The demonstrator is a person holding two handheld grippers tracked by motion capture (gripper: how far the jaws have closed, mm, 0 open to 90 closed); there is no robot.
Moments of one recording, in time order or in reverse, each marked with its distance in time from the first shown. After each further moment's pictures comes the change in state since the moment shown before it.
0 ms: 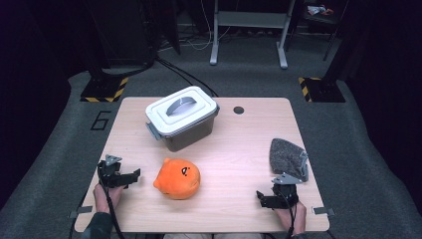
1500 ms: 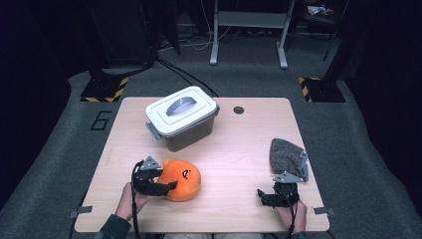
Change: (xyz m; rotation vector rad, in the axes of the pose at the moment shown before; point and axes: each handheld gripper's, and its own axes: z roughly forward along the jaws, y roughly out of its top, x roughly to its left) left arm -0.117 0.028 -0.026 0.120 -0.377 0.297; right arm -0.004 0.001 0.003 -0.012 -0.005 0.026
